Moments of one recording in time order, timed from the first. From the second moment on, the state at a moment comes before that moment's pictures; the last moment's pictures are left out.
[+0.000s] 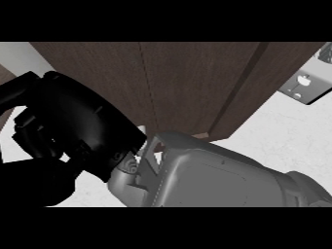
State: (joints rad) left arm 0.52 0.77 -0.02 -2.04 0.94 0.03 -0.56; right arm -1.16 0.00 0.61 -1.53 -0.46 -0.38 0.55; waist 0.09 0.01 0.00
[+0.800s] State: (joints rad) left arm 0.50 0.80 0.12 -1.99 1.02 -0.04 -0.50; right arm -1.33 0.00 0.48 -0.98 -0.79 0.02 0.36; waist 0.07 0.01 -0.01
